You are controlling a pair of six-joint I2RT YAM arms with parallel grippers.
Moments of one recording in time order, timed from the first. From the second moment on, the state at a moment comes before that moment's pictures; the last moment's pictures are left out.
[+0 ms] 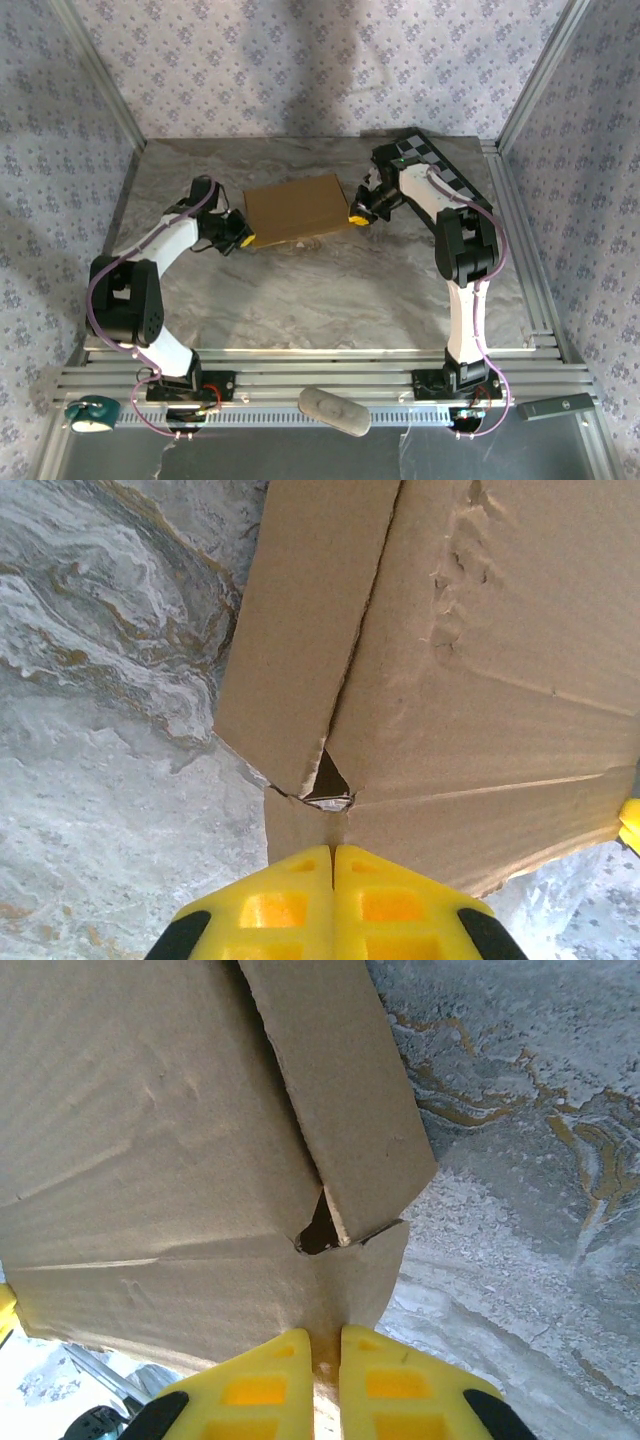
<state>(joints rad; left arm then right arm) -0.16 1.58 1.04 -0.55 0.44 -0.86 0.31 2.13 1.75 -0.93 -0.57 0.51</state>
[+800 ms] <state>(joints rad) -0.15 1.56 1.02 -0.55 0.49 -0.87 0.29 2.15 1.82 -0.99 -0.58 0.54</state>
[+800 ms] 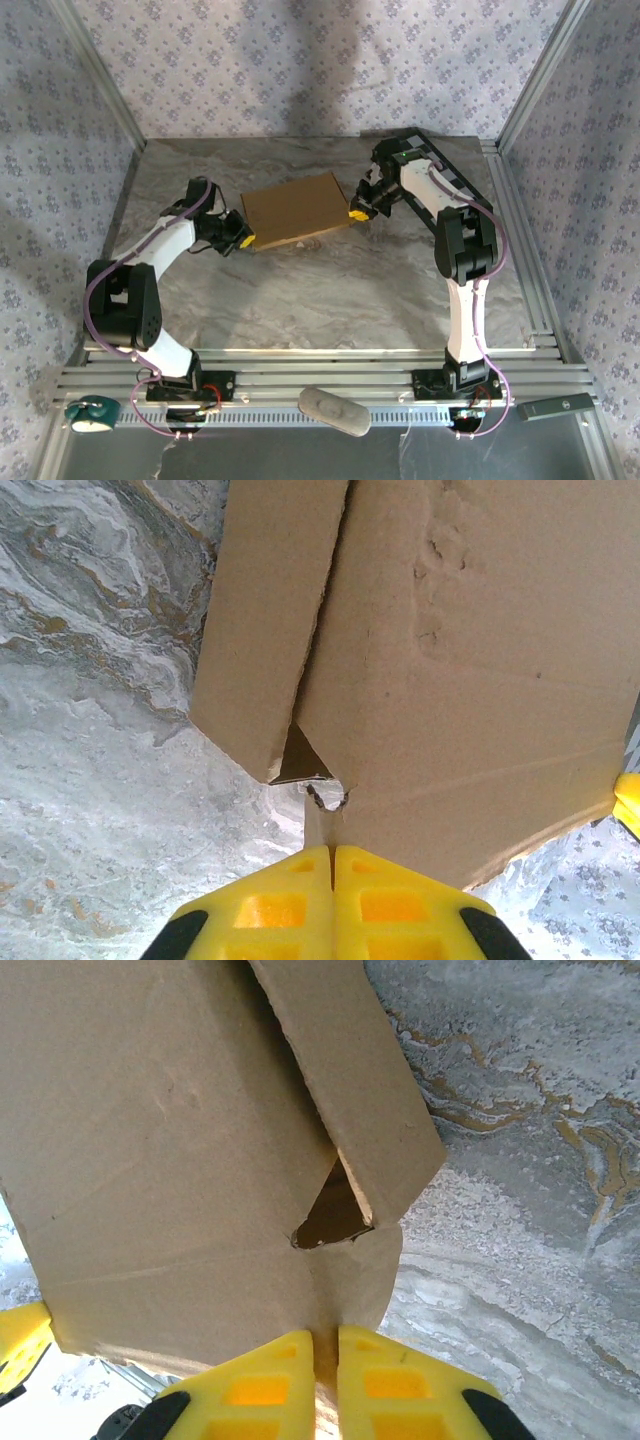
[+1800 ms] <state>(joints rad) -0.15 1.61 1.22 -0.86 0.49 -0.72 0.33 2.18 1.87 -1.11 -0.53 0.47</state>
